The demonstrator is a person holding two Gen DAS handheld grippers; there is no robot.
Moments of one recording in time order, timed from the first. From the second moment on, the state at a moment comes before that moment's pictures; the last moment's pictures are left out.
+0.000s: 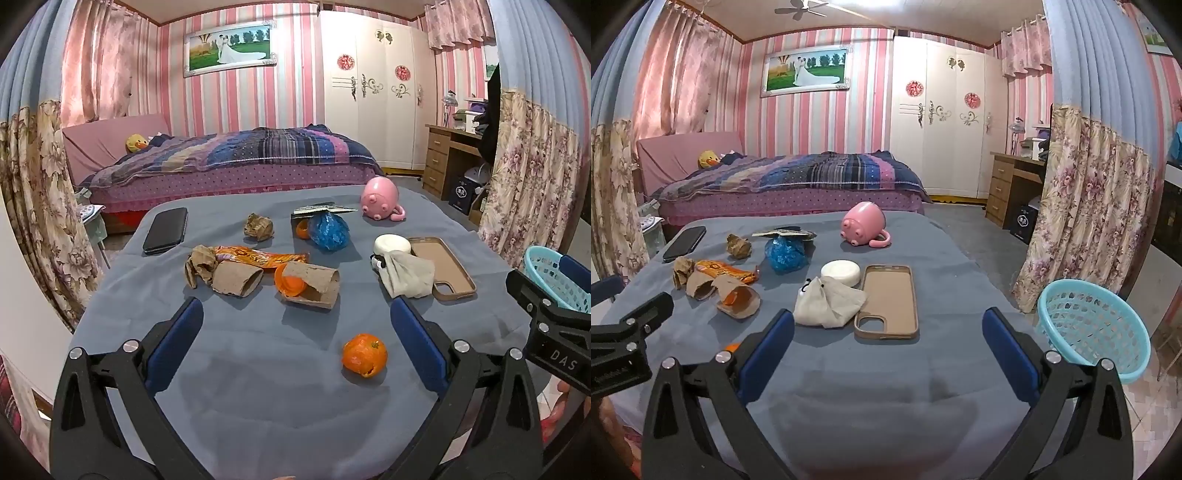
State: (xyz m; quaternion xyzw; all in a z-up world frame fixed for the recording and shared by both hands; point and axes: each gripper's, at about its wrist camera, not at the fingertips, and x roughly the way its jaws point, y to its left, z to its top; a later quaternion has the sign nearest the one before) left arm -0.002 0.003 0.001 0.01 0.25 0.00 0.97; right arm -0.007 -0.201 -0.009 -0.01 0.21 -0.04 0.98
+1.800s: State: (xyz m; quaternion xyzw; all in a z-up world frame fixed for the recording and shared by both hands) left arm 0.002 0.006 -0.006 0.01 0.26 -0.01 0.97; right arm -0.011 -0.202 -0.011 -0.01 0.20 -0.06 0.98
